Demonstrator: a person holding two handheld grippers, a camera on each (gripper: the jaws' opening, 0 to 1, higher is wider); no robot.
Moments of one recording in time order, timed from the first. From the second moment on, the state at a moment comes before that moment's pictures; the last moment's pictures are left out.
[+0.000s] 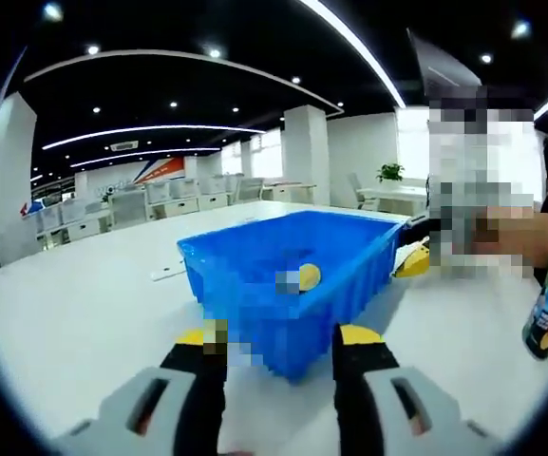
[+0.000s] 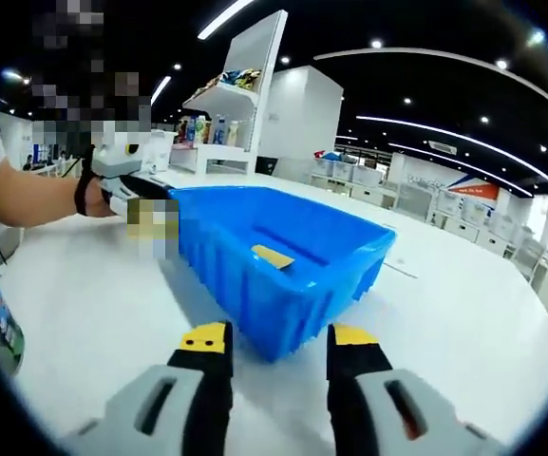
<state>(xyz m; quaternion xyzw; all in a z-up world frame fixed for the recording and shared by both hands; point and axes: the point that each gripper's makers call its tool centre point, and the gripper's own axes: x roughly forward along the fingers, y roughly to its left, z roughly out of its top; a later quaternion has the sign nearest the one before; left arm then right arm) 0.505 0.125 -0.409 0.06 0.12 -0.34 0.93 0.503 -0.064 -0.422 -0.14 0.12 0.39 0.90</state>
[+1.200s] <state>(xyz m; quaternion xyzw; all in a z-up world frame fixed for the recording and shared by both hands) 0.309 0.169 -0.382 0.09 0.20 -0.34 0.91 0.335 -0.145 -0.390 -0.15 0.17 0.35 0.91</state>
